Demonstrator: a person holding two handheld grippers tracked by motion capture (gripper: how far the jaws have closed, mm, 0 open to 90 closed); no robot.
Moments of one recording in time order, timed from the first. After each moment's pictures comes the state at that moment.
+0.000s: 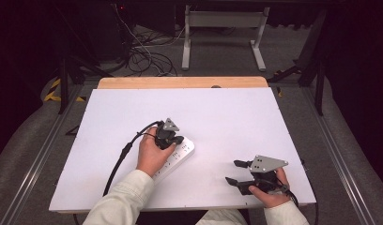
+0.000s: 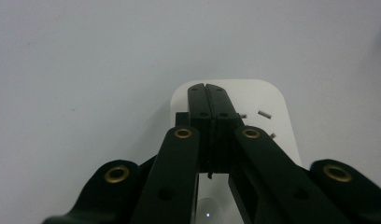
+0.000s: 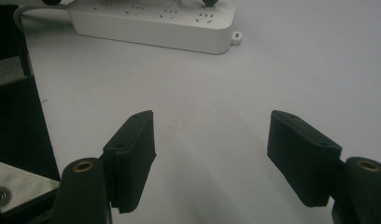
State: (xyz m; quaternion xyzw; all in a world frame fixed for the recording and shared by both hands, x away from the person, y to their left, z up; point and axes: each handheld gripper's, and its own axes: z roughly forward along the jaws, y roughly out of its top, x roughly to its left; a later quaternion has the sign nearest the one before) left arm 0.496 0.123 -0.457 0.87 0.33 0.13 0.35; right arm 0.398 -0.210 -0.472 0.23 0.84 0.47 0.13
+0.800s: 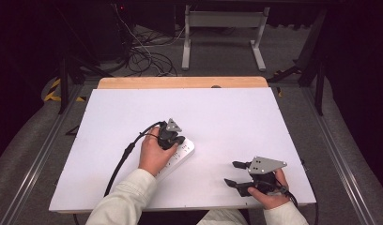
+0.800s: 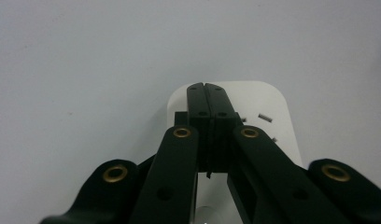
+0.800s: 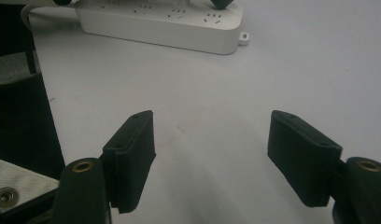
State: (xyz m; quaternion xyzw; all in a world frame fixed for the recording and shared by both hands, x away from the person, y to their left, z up) left arm 0.498 0.117 -0.458 0.87 0.33 0.13 0.34; right arm 0.395 -0.206 -0.471 0.22 0.85 0.47 0.13
